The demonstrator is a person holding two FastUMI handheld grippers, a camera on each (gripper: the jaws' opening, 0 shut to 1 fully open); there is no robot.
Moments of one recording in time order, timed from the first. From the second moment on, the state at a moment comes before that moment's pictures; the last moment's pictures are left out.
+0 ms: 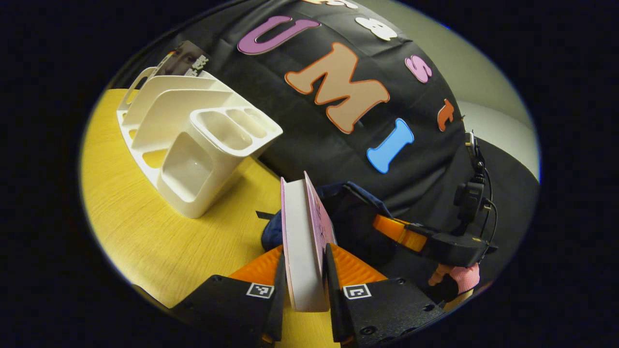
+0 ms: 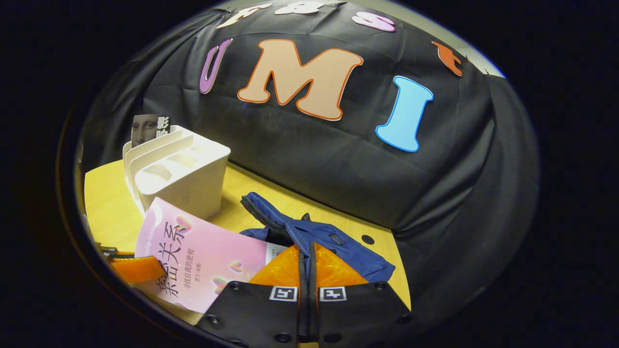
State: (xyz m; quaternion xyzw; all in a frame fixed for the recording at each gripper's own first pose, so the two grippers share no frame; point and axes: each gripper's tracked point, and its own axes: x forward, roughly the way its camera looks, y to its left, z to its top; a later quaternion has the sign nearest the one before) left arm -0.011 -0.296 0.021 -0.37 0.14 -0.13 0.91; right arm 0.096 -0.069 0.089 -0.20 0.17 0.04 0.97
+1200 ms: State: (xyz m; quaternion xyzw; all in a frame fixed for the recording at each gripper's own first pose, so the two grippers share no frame) left arm 0.008 -0.319 0.011 -0.54 0.21 -0.22 0.78; right arm 0.100 -0.063 0.085 -0.21 0.17 0.03 0.96
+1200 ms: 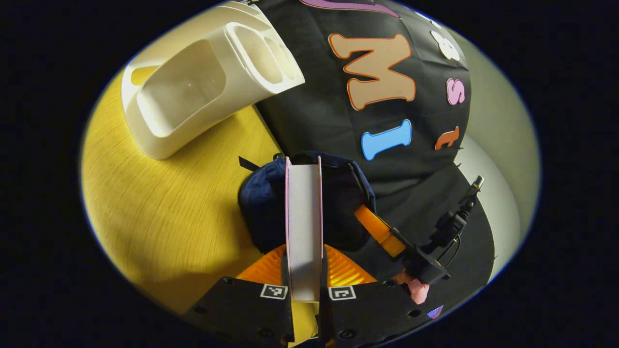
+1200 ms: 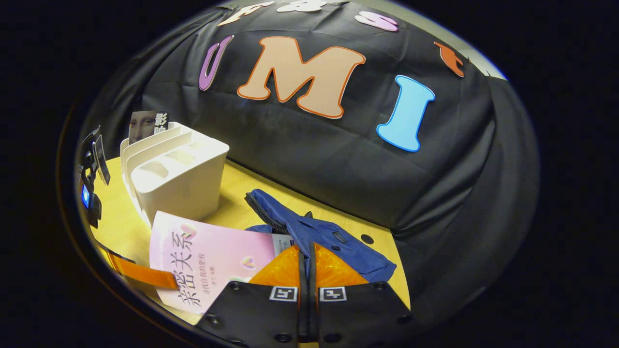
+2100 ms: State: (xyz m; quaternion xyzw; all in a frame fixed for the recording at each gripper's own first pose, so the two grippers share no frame) left arm 0.094 -0.372 0.001 -0.47 0.23 -0.19 0.83; right arm 0.115 -0.067 0.084 -0.23 0.16 0.02 0.96
